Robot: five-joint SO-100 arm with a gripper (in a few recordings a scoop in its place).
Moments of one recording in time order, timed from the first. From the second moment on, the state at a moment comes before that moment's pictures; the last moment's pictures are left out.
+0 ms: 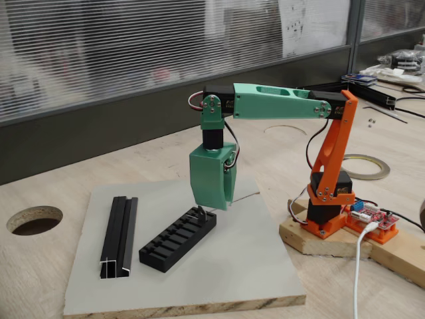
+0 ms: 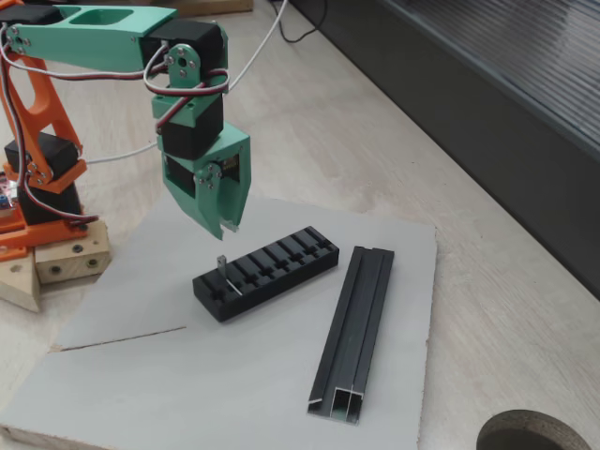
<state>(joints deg) -12.0 94.5 93.1 95.8 217.3</state>
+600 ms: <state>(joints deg) -5.0 94.5 93.1 95.8 222.4</state>
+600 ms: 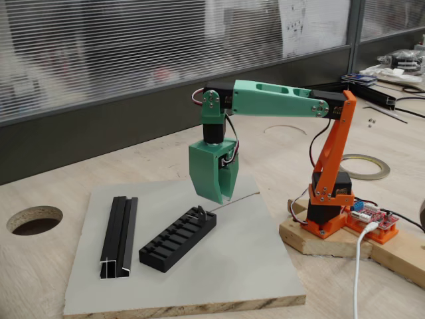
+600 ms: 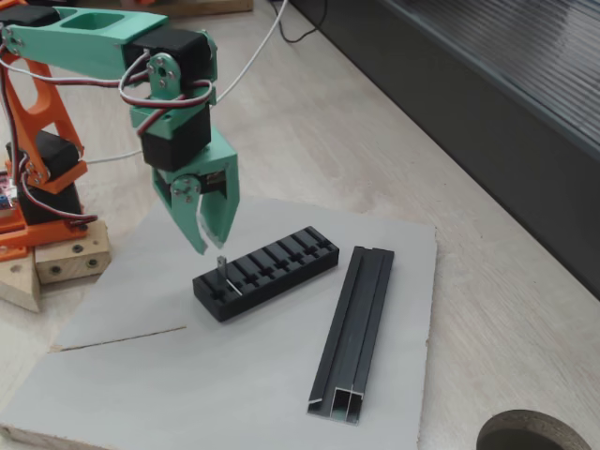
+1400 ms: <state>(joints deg) -11.4 94.5 93.1 95.3 222.3</state>
